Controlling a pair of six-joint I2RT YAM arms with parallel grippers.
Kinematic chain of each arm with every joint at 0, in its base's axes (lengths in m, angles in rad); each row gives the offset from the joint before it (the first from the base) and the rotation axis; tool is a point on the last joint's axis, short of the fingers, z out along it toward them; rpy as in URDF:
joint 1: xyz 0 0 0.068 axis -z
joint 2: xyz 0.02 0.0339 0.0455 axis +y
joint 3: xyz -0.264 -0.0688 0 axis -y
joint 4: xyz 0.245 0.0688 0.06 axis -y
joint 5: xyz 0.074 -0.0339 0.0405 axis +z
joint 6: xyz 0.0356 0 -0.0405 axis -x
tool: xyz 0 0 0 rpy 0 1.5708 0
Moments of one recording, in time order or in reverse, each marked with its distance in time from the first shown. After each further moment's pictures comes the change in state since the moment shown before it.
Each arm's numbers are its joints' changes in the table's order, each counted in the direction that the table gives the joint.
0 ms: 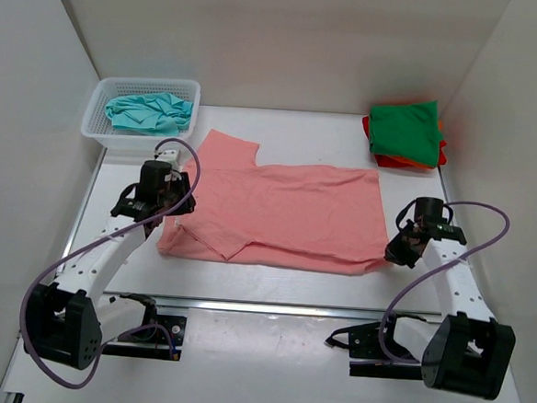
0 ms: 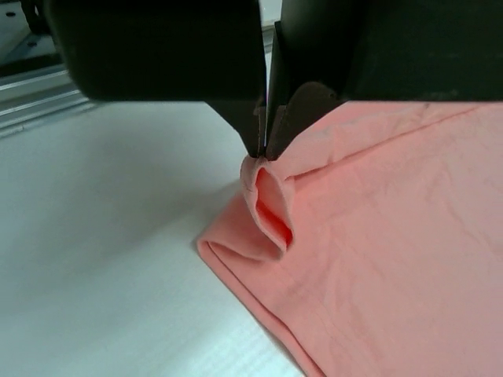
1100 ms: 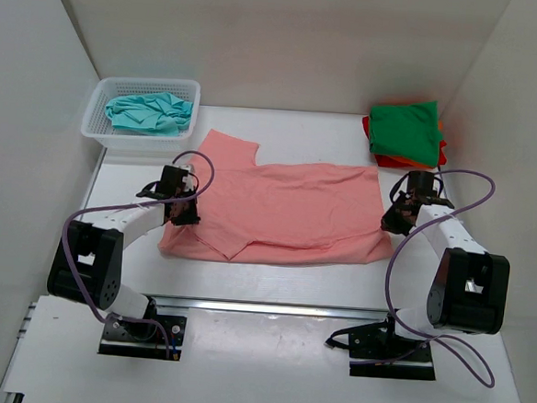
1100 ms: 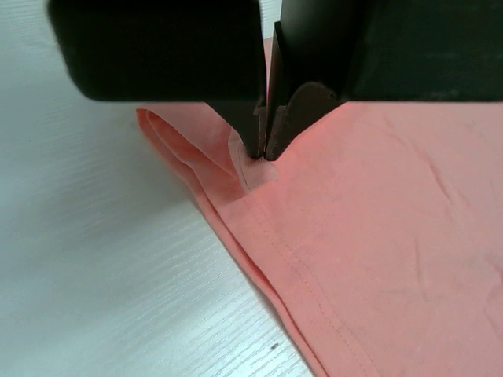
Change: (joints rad) left arm 0.002 0.354 -0.016 0.080 -0.039 0.038; right arm -0.030 0.377 0.165 0.318 -0.002 0.069
